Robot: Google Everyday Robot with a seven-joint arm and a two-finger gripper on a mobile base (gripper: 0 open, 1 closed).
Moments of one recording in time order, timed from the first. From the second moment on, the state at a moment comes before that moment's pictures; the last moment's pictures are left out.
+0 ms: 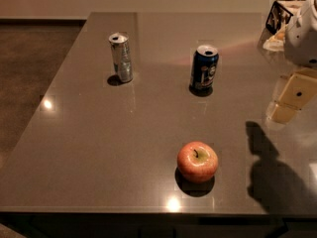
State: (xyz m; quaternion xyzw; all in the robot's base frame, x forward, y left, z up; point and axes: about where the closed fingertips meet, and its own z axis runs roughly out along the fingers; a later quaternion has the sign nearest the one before) arm 0.438 -0.216 0.978 -0.60 0.78 -0.04 0.16
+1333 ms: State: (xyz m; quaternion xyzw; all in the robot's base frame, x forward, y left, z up) arm 0.397 -0.178 0.928 -0.65 0.75 0.04 0.16
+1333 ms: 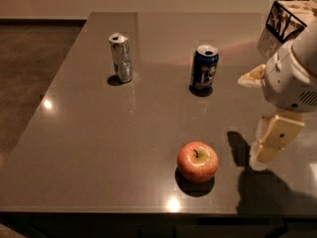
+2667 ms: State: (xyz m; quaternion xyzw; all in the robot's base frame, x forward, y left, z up) arm 0.360 -0.082 0.866 -0.72 0.65 0.15 0.21
